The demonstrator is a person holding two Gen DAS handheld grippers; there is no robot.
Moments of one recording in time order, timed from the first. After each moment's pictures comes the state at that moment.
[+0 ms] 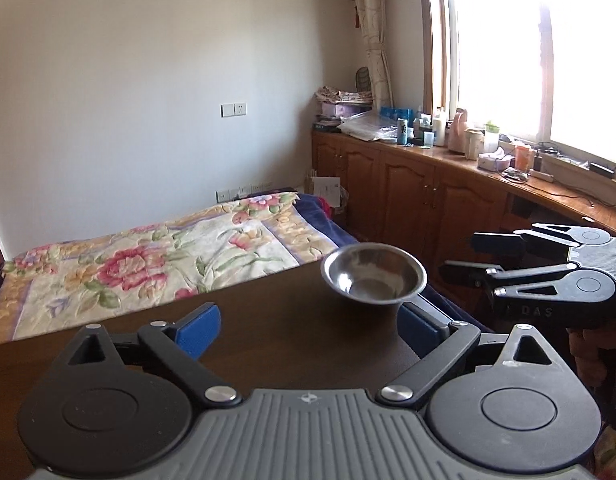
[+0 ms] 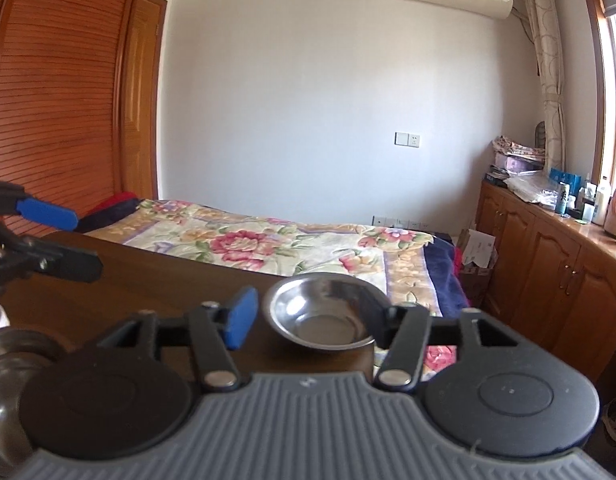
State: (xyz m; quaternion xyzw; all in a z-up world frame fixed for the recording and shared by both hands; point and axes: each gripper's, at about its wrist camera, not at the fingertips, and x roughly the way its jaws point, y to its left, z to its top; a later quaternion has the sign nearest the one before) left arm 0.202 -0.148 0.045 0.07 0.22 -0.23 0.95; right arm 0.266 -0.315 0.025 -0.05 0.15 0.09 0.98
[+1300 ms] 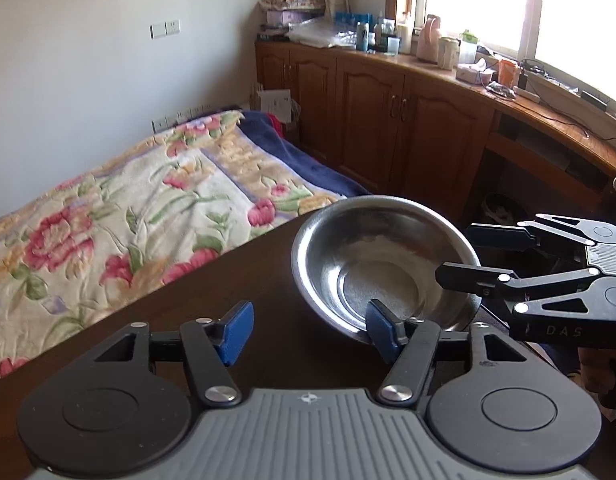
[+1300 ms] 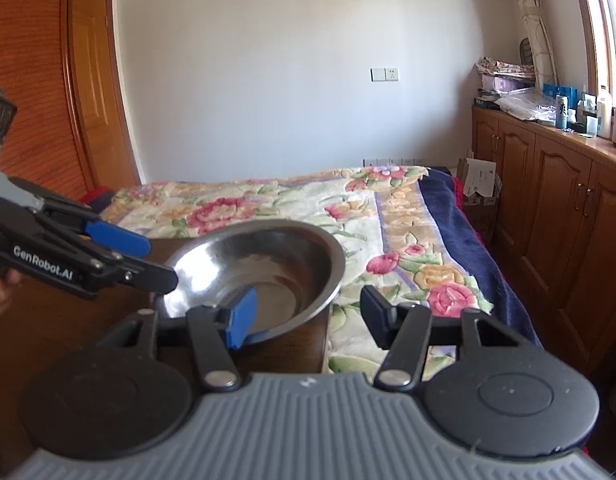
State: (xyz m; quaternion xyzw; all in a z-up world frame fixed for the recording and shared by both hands) left arm 0.358 -0.230 -0.015 0.12 0.35 -0.30 0.88; right arm 0.340 -0.364 -0.020 0.03 0.23 0.08 0.97
